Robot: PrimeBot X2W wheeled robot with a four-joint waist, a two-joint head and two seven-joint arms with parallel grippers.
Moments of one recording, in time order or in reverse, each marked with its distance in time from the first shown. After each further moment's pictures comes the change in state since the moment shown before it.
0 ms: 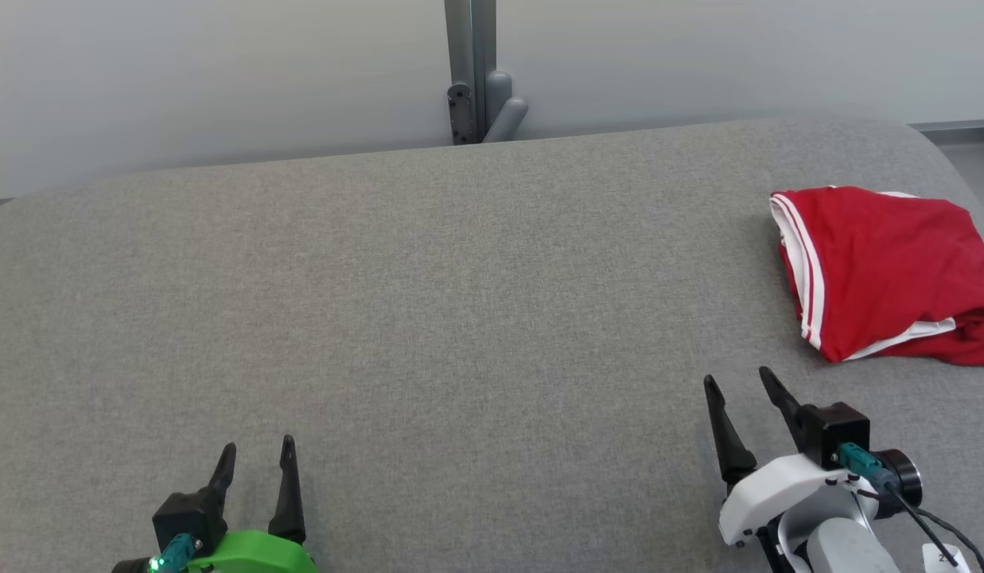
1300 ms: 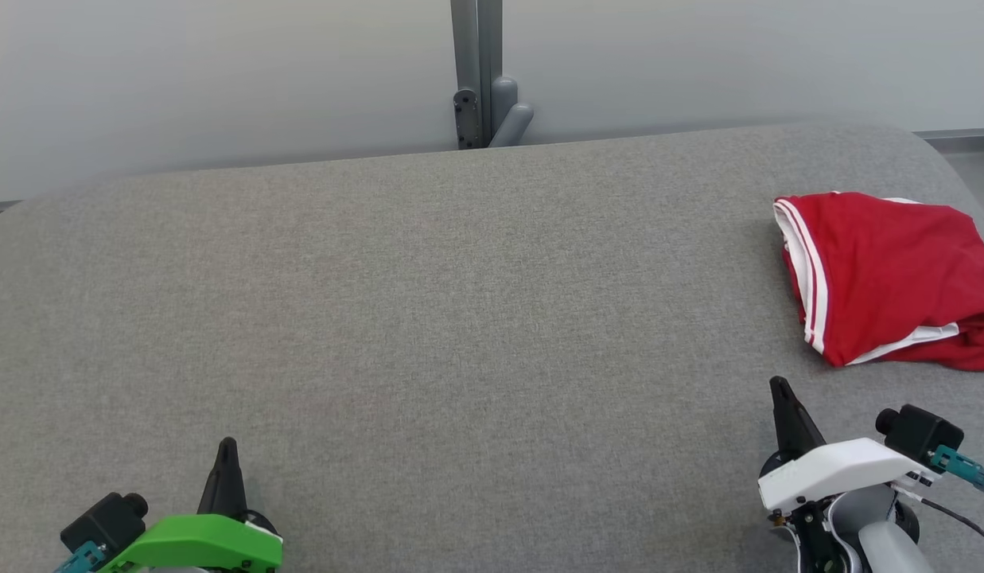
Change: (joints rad) left arm -0.002 -0.003 0.053 -0.054 -0.564 -0.030 0.150; right arm 0.025 0.004 -0.063 -0.053 0.613 0.000 0.155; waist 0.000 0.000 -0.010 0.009
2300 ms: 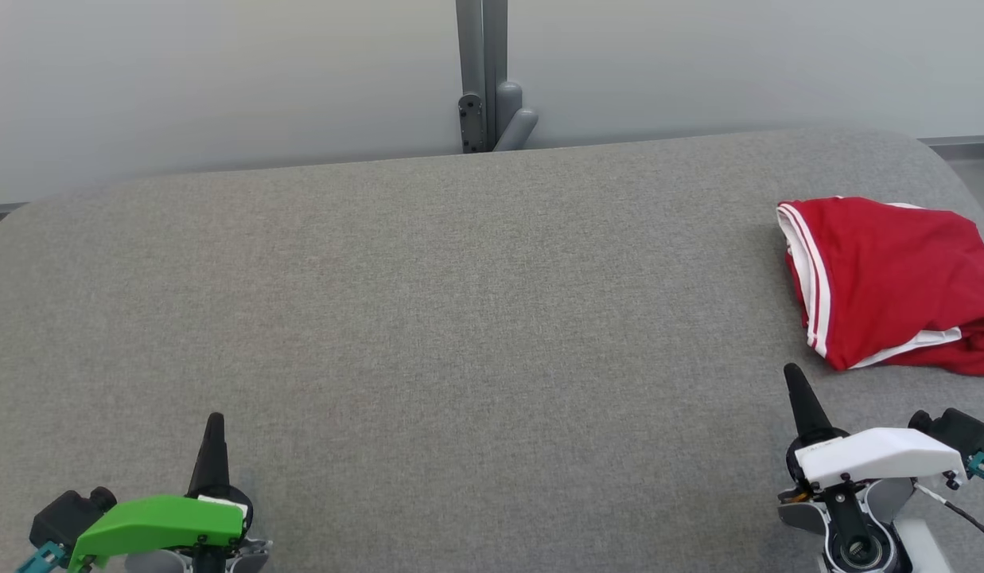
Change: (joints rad) left arm -0.021 0.001 0.035 -0.061 -0.346 -0.019 0.089; right arm 0.001 -0.002 -0.039 -0.062 0.372 -0.001 0.092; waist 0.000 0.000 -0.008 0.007
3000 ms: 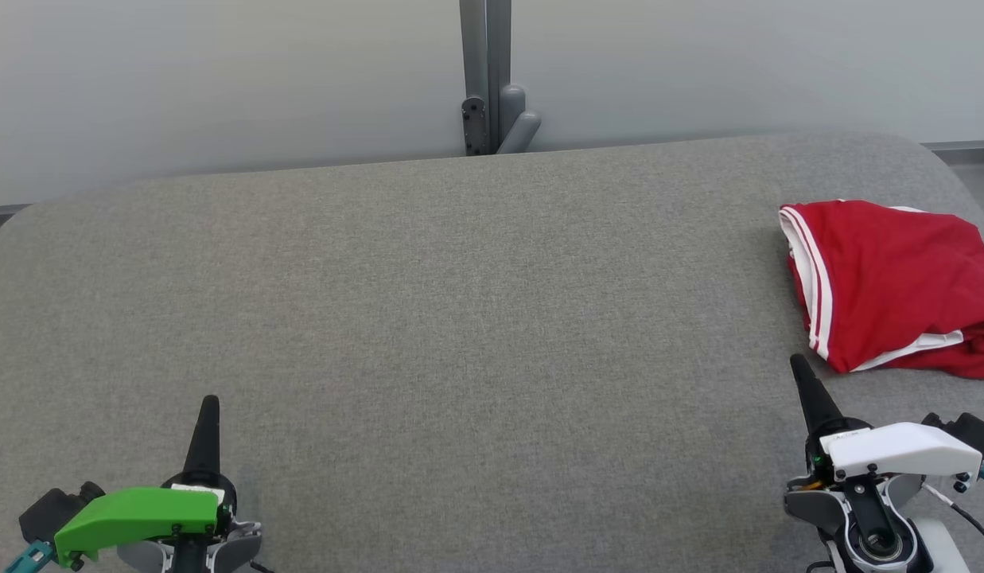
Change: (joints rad) left arm -0.012 0.001 0.017 -0.035 -0.197 -0.011 0.052; right arm 0.001 -0.001 -0.024 -0.035 0.216 0.000 0.055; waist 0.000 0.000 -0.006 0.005
